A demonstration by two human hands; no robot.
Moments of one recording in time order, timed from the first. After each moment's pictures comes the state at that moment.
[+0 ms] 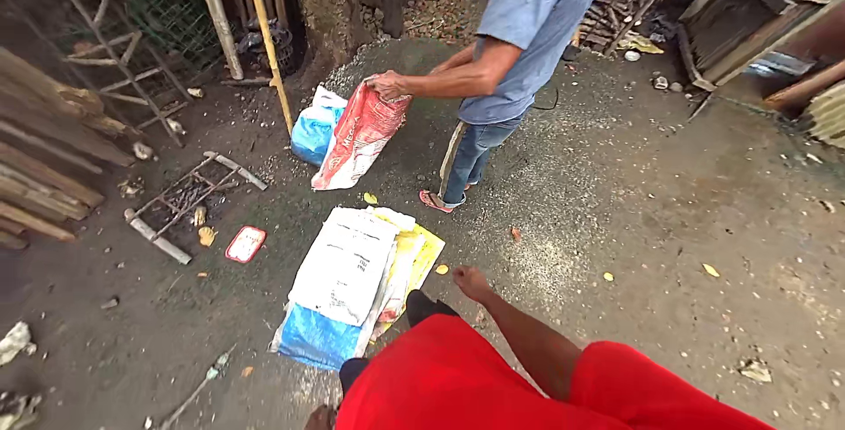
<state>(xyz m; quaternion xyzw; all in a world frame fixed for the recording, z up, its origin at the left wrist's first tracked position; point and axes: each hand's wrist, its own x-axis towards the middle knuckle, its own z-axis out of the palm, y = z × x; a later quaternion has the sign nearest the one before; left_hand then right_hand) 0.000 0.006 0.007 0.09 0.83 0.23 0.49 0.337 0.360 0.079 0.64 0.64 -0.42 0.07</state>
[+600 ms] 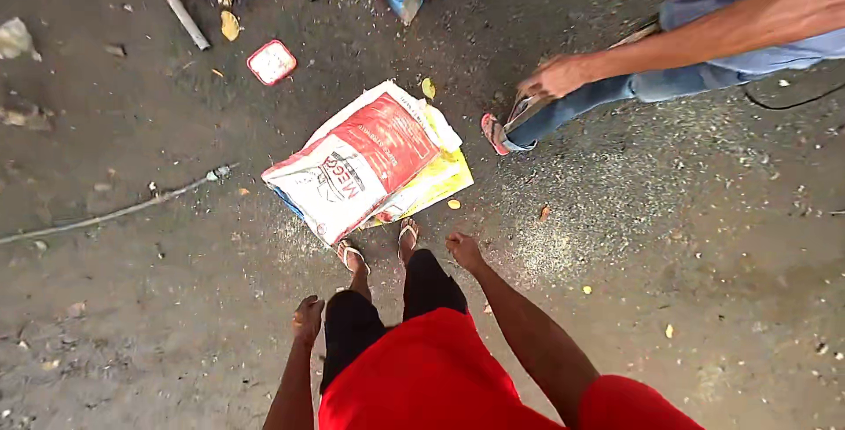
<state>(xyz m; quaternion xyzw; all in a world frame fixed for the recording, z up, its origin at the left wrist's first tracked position) 0.048 0.007 -0.044 -0.07 0.83 0.19 0.52 0.280 0.386 -0.017 0.57 0.62 -0.48 0.25</state>
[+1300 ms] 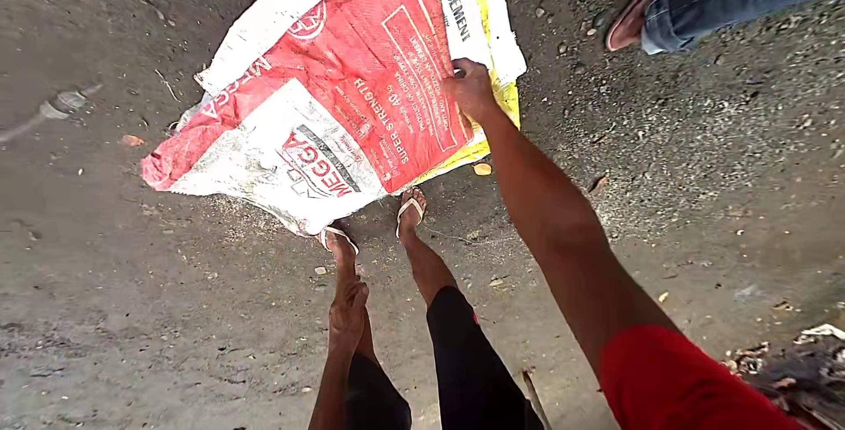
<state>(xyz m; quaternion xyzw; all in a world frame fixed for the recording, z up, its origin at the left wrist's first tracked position) 0.115 0.140 -0.215 -0.12 0.75 0.31 0.57 0.079 0.620 -0.362 0.53 0.68 -0.49 0.11</state>
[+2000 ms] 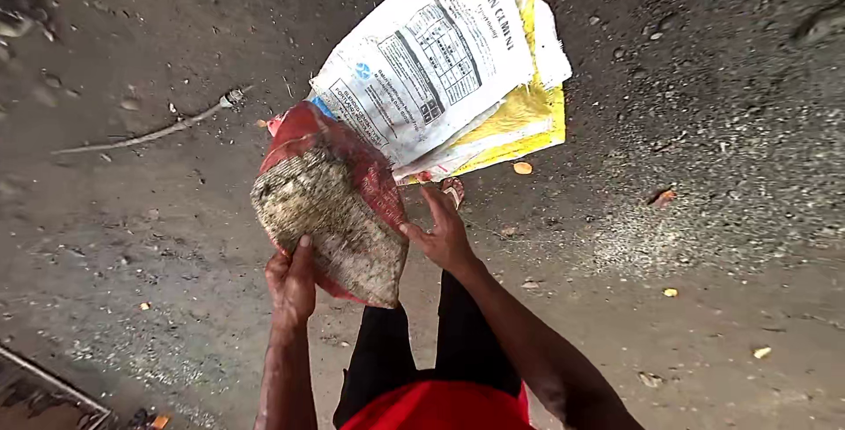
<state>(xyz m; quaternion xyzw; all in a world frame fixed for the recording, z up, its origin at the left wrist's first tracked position) -0.027 0.197 -0.004 -0.08 0.82 0.49 0.29 0.135 0.384 -0.092 0.37 0.72 -0.59 0.05</state>
